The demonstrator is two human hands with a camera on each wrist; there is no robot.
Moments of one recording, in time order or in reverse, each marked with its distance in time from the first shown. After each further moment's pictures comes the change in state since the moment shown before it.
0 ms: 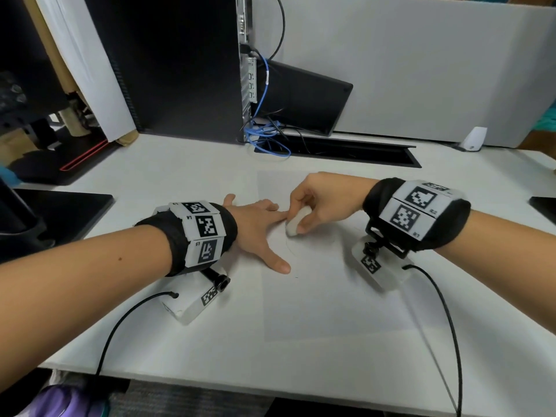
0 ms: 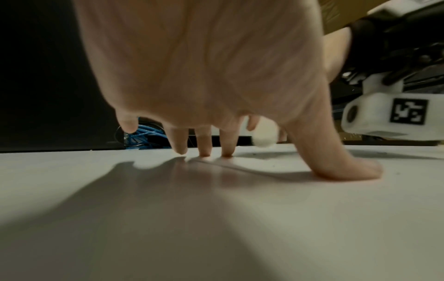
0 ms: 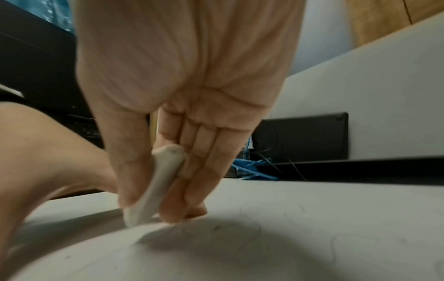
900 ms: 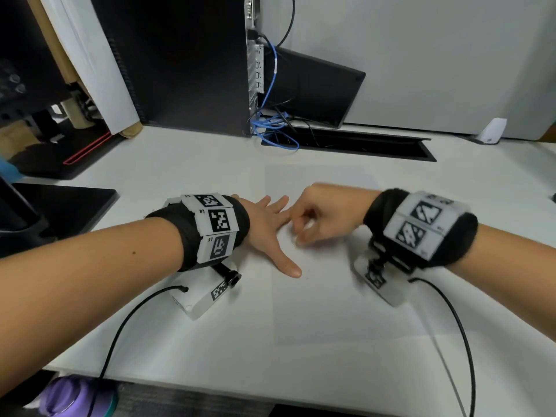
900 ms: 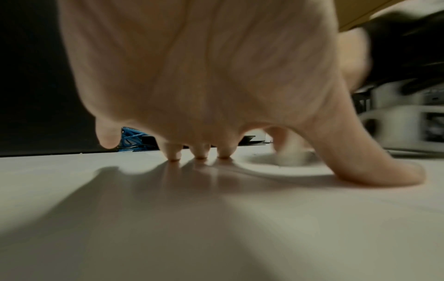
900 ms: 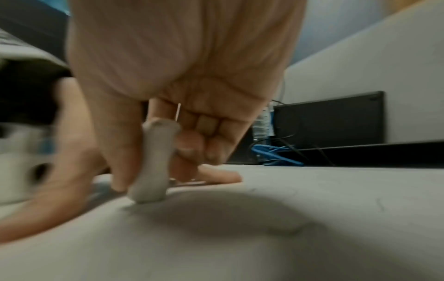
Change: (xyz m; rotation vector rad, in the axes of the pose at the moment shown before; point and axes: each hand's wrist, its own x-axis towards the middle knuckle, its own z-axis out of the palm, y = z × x) left_hand 0.013 -0.005 0.000 0.074 -0.157 -0.011; right_hand 0.006 -0.009 0.018 0.022 -0.024 -0.103
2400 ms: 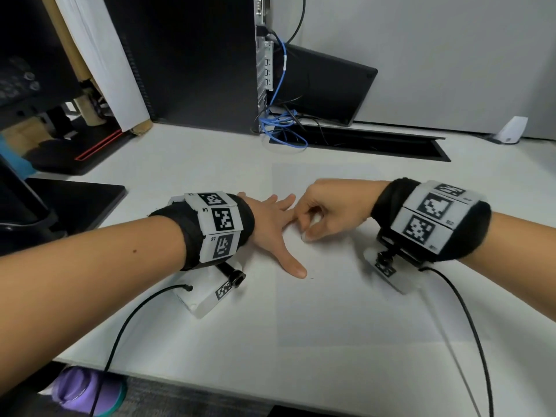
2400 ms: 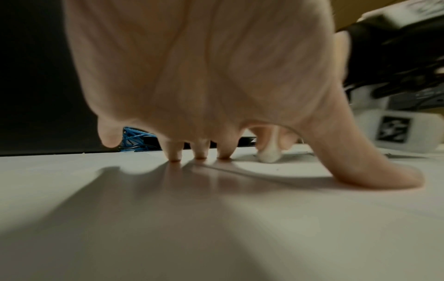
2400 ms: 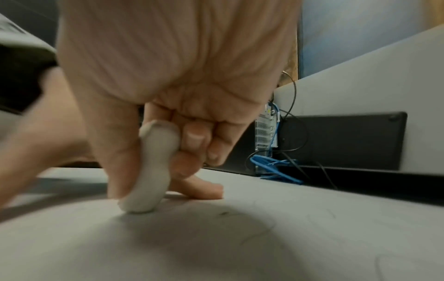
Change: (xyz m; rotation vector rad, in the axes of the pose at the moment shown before) left_hand -0.001 0.001 0.000 -0.038 0.024 0.000; right_hand 0.003 0.001 -0.008 -0.086 -0.074 -0.056
